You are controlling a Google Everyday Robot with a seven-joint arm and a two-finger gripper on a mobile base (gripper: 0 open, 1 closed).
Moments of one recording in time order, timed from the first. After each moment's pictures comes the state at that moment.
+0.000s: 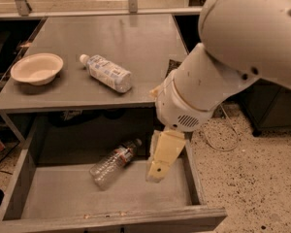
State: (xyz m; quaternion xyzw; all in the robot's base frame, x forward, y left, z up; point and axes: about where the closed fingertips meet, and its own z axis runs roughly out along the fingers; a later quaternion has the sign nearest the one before) arm 0.406 -0.021 0.885 -0.68 0.69 0.10 0.21
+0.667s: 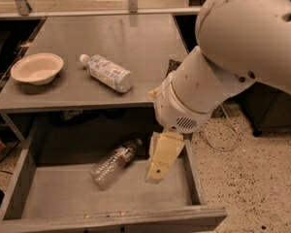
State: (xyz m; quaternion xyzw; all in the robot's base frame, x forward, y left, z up) arm 0.405 -0.014 0.881 -0.69 0.69 0.10 0.21
